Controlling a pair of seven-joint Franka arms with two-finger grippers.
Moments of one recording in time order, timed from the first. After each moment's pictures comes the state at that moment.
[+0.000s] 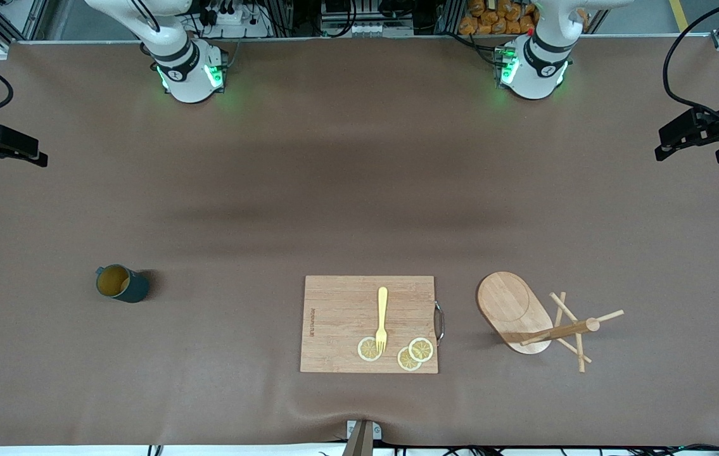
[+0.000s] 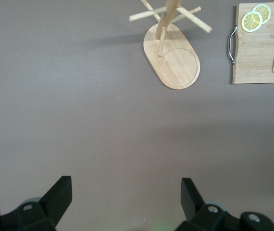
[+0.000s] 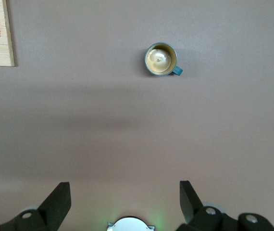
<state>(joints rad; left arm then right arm) -0.06 0.00 0.03 -1.49 -0.02 1.49 0.01 -0.07 0.08 -0.01 -1.44 0.04 1.37 -0.12</state>
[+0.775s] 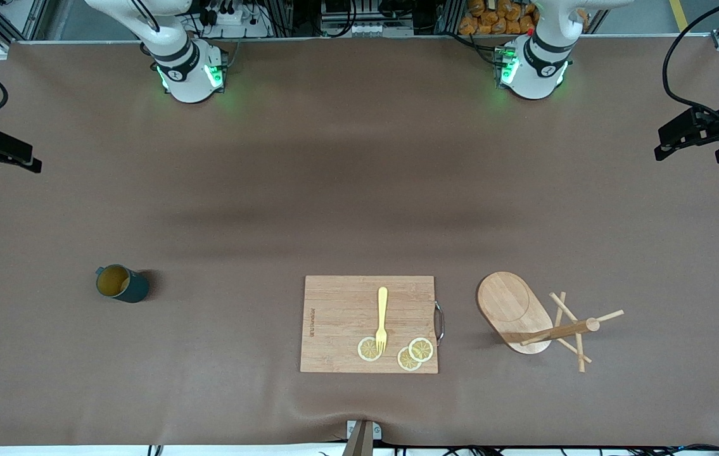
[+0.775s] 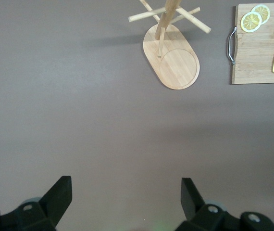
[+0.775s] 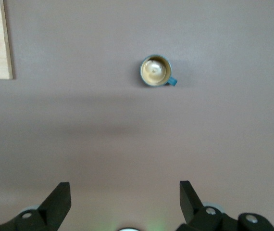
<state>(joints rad) -0.06 0.00 0.02 -1.49 -0.02 1.49 0.01 -0.07 0.09 -0.02 -1.45 0.04 1.45 -0.11</state>
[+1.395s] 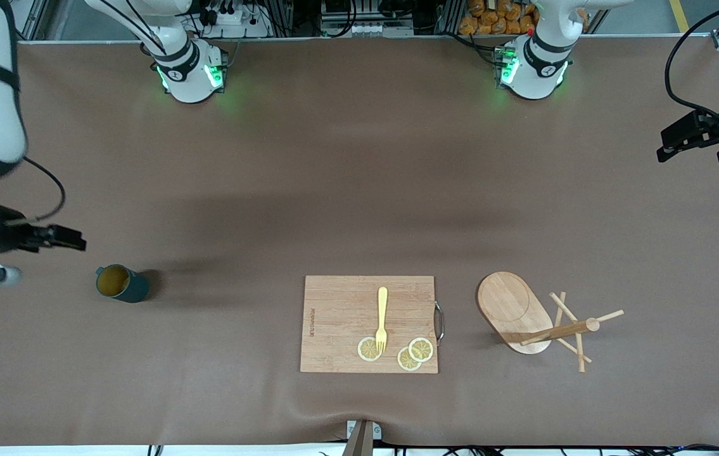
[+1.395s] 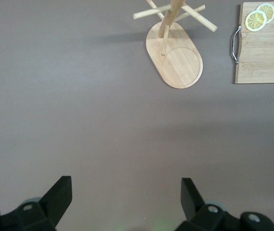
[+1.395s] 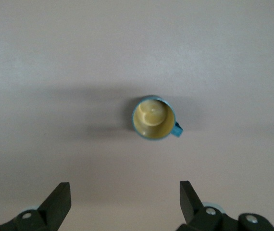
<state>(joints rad) -0.05 0.01 0.03 -1.49 -0.02 1.49 0.01 -0.07 0.34 -0.02 -1.54 0.04 1.81 -0.11</state>
